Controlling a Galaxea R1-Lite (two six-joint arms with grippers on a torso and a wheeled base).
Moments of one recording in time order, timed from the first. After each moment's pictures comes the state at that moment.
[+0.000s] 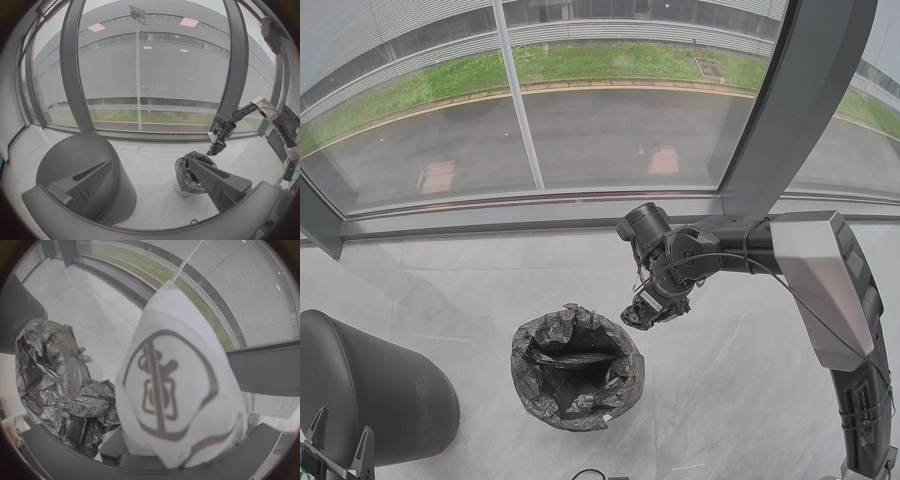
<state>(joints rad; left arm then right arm) 0.00 0.02 -0.02 0.00 0.03 -0.06 0.62 2.43 -2.00 0.52 -0.56 -0.28</state>
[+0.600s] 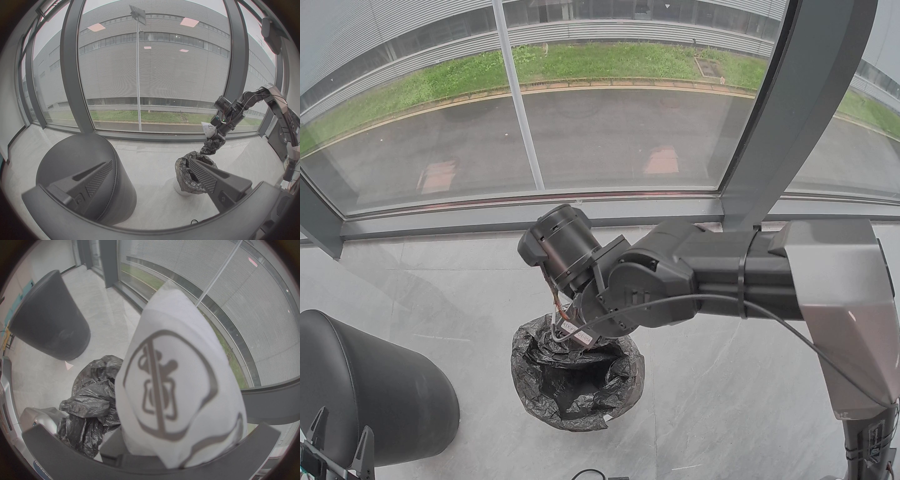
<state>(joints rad) 0.00 0.02 -0.02 0.00 0.03 -0.06 0.91 2.32 -2.00 0.52 -0.56 -0.29</state>
